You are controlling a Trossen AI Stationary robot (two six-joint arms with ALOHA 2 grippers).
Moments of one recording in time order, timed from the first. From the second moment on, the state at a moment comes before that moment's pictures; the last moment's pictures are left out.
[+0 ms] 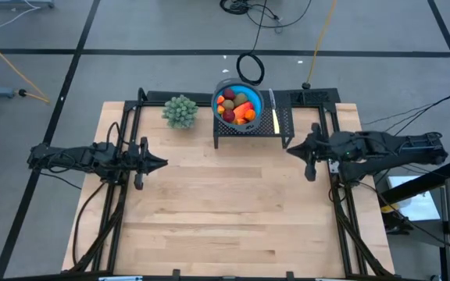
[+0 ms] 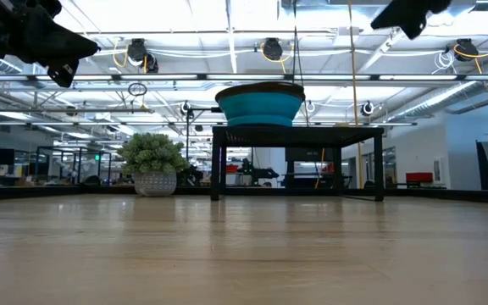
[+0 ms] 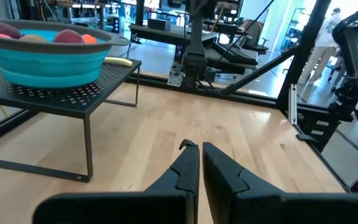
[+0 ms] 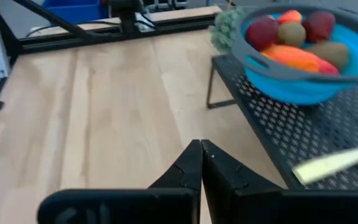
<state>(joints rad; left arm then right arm) -0.13 0.19 0.27 -0.18 -0.14 -0.18 0.11 0.73 0.88 -0.62 0.28 0.19</state>
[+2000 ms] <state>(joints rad) -0.12 0.20 0.08 0.12 -0.14 0.04 0.05 0.00 0.11 -0.21 0.15 0.26</state>
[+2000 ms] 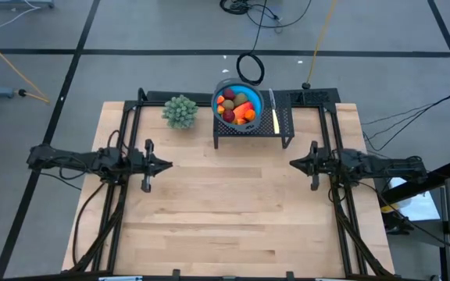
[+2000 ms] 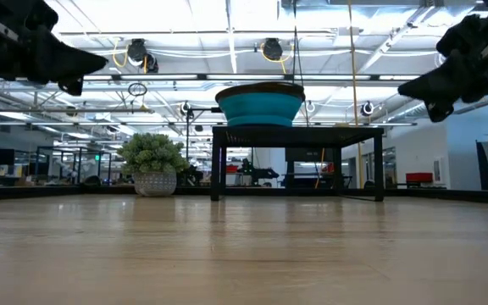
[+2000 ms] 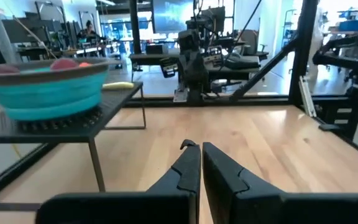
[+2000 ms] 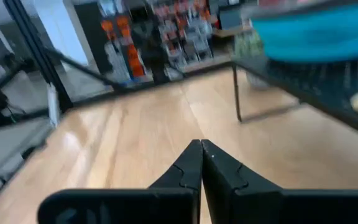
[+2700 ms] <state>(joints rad) -0.03 0.20 0.02 0.18 -0.14 0.09 0.05 0.00 0.05 -0.14 0.15 0.15</state>
